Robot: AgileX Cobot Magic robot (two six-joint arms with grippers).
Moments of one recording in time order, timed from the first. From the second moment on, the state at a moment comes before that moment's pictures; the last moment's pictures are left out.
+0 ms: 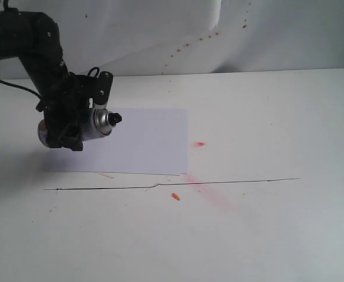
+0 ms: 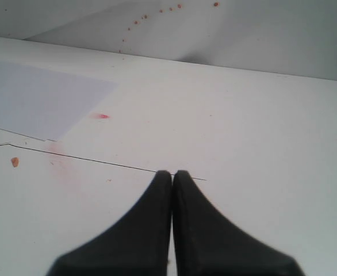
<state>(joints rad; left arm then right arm) -0.24 2.14 -1.65 -0.06 1.07 1.39 0.09 0.01 0.00 0.01 0.35 -0.07</state>
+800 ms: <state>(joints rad) -0.20 2.18 -1.80 -0.19 1.22 1.40 0.09 0.01 0.00 0.01 0.35 -0.07</state>
